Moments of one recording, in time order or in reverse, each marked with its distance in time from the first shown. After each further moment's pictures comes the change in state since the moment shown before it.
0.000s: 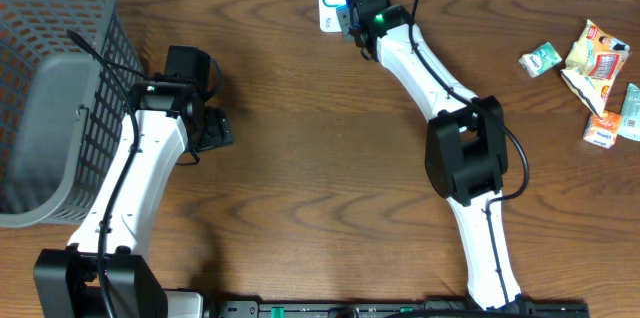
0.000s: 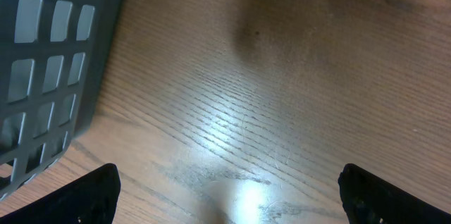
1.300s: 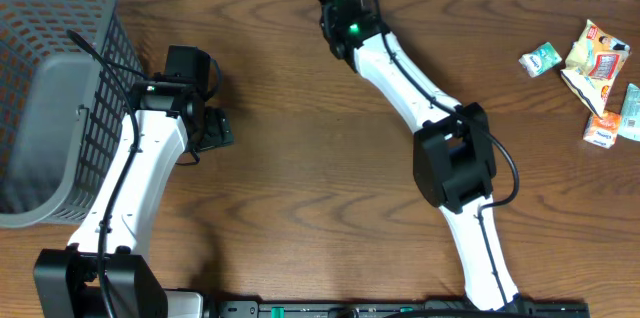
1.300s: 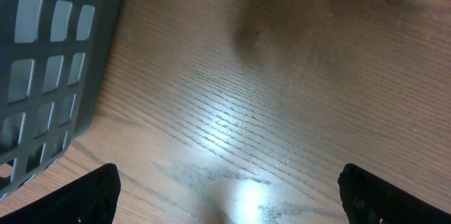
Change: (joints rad) left arm 0.000 0.000 0.000 0.000 0.000 0.000; right arm 0.081 -0.010 0.001 0.407 0.337 -0.721
